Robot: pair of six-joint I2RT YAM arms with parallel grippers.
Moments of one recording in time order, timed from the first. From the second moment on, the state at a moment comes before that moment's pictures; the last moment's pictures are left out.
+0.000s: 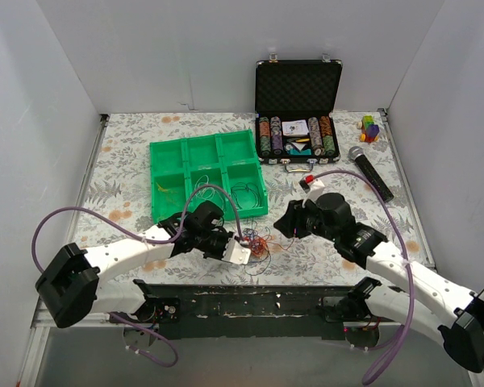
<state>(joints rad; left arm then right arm) -0.85 1.22 0.66 -0.40 0.46 1.00 0.73 0.86 0.54 -0.17 -0.12 0.48</state>
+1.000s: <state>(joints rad) -0.87 1.07 1.04 -0.53 0.55 0.87 0.96 1.22 0.44 0.07 0.04 0.52</state>
